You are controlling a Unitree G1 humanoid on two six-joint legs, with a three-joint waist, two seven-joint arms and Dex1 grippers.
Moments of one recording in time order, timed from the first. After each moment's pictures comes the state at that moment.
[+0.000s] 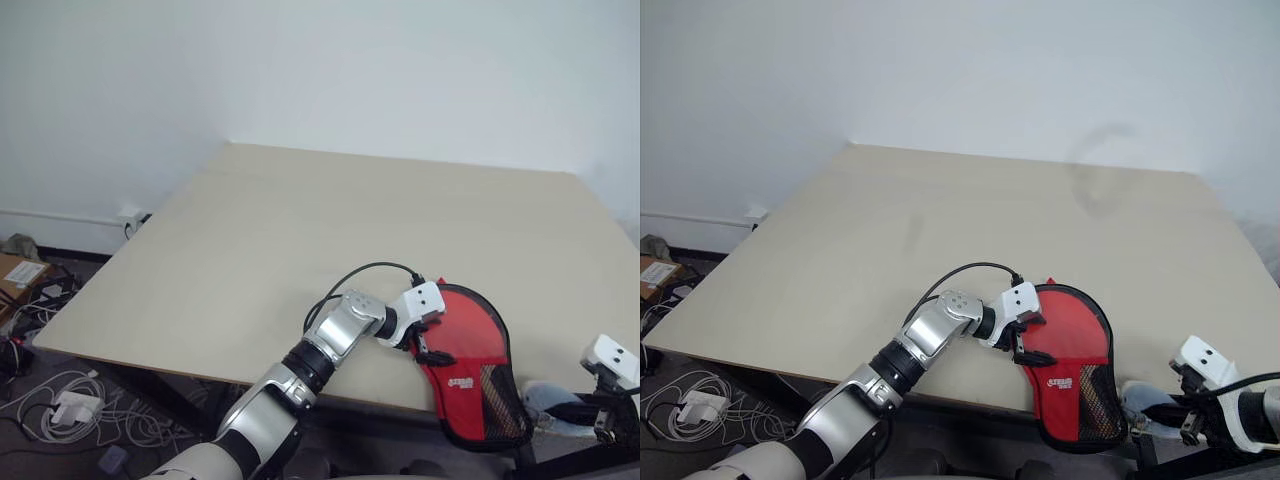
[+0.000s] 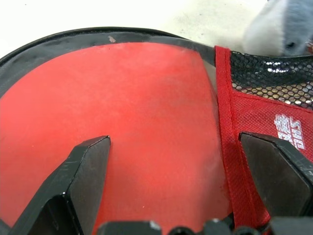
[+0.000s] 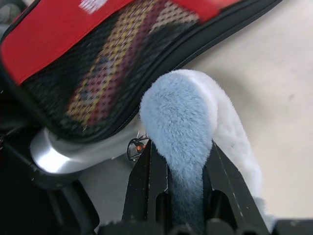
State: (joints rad) left arm -0.64 -0.06 -0.54 0.50 0.03 0.43 -0.96; right arm 0.61 -1.06 -0.46 -0.42 0.41 0.78 1.16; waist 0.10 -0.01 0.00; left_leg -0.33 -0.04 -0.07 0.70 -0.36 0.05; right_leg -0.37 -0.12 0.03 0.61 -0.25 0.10
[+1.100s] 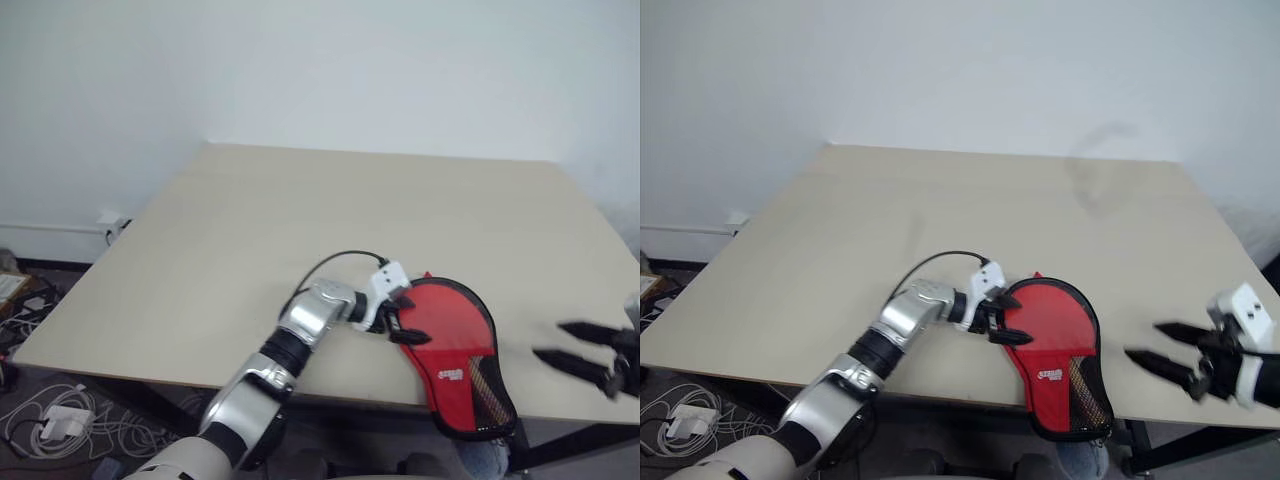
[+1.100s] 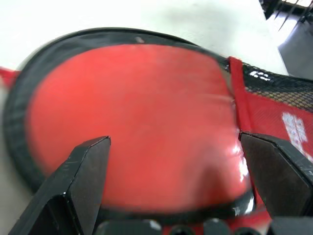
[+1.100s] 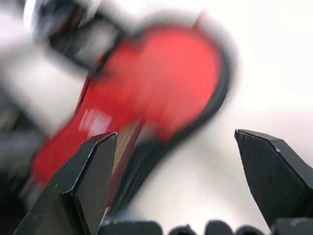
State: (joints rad) left arm -0.67 0.11 -0.37 0.46 -0.10 0.44 -1.09; right arm 0.25 -0.82 -0.63 -0.44 0.65 0.86 0.93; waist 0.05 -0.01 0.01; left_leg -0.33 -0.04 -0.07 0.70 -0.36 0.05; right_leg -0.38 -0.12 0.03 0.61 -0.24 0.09
